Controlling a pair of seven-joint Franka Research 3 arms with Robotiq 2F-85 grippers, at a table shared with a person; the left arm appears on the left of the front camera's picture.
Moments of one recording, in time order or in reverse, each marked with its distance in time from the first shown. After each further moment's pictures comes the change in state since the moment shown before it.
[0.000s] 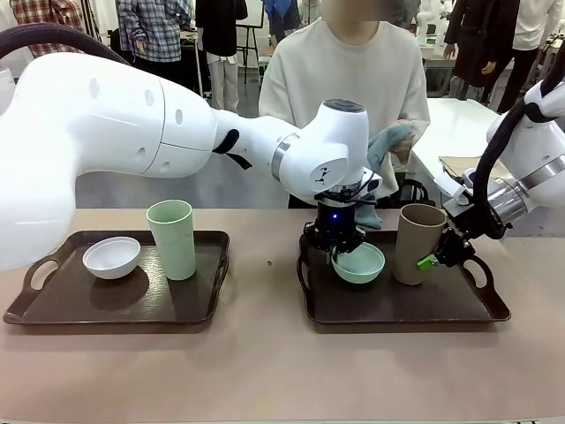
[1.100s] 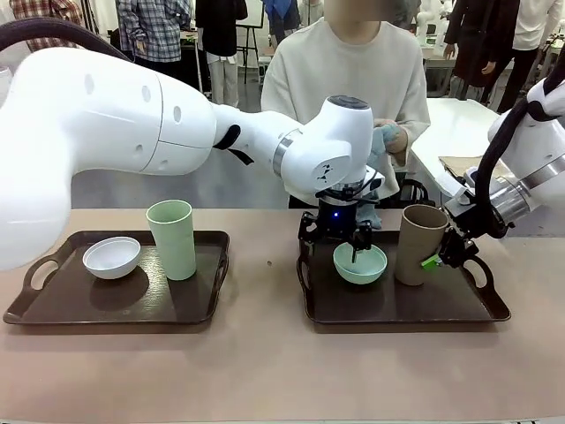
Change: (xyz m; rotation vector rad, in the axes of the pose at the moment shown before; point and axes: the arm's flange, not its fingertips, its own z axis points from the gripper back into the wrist) left arm -0.005 -0.003 0.004 0.017 0.009 -0.012; right arm 0.003 0.003 0.001 -0.017 0.017 0.008
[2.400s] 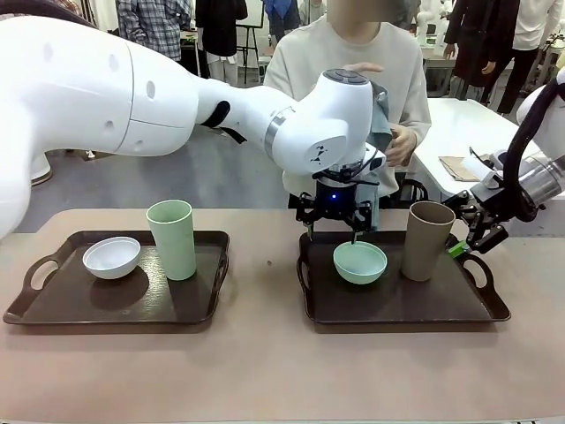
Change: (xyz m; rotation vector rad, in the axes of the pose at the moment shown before) left arm -0.004 0.004 0.046 0.014 -0.091 -0.016; right arm 0.006 0.003 0.054 -0.030 0.074 0.071
